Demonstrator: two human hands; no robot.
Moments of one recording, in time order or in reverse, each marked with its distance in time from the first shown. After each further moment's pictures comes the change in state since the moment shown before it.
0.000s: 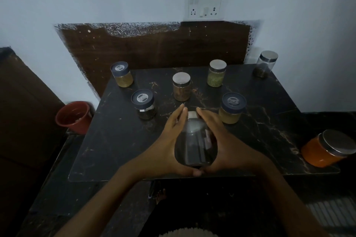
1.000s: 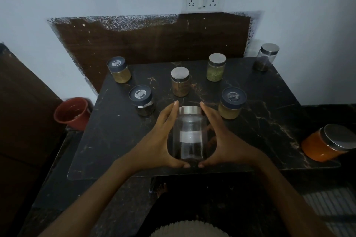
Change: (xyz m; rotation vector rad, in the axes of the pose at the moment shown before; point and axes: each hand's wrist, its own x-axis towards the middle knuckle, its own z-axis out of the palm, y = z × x) left_hand 0.008 -0.023 -0.007 0.124 0.027 0.018; right_hand 0.011 0.025 0.004 0.046 0.011 0.026
